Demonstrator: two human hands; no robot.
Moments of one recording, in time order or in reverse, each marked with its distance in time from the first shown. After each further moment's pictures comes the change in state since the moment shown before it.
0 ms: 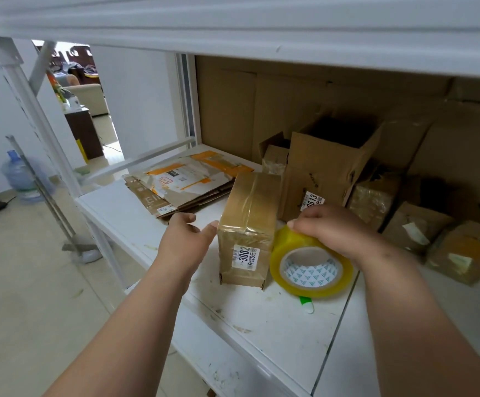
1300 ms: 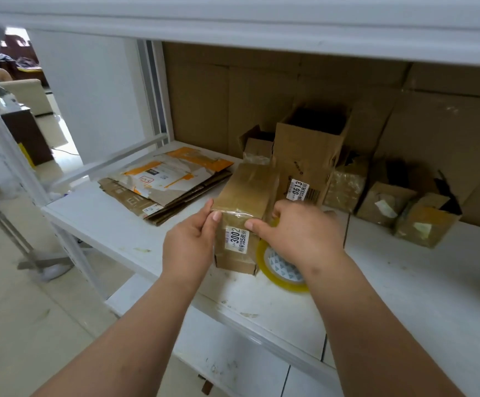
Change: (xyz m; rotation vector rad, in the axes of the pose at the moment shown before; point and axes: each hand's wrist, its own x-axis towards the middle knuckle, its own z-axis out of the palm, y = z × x) left_hand 0.014 -0.033 0.003 0.093 -0.069 0.421; right_hand -0.030 -0.039 0.065 -0.694 0.376 0.087
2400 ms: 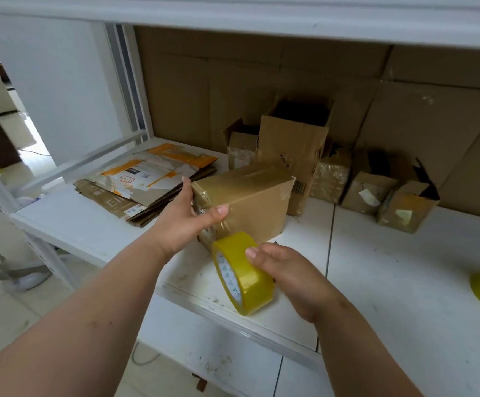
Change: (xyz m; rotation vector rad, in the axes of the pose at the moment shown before) left_hand 0.051 0.010 -0.012 -0.137 -0.488 -0.033; right_hand -0.055 0.013 0.041 1.304 -0.466 0.155
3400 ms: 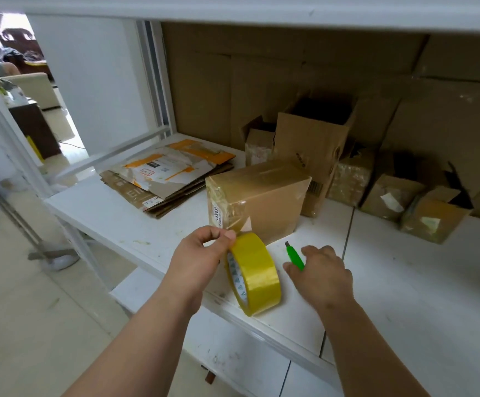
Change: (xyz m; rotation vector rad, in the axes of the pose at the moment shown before) left_hand -0.065 -0.003 0.053 -0.315 0.283 -0.271; right_hand 0.032 0.044 -0.044 -1.132 0.420 0.189
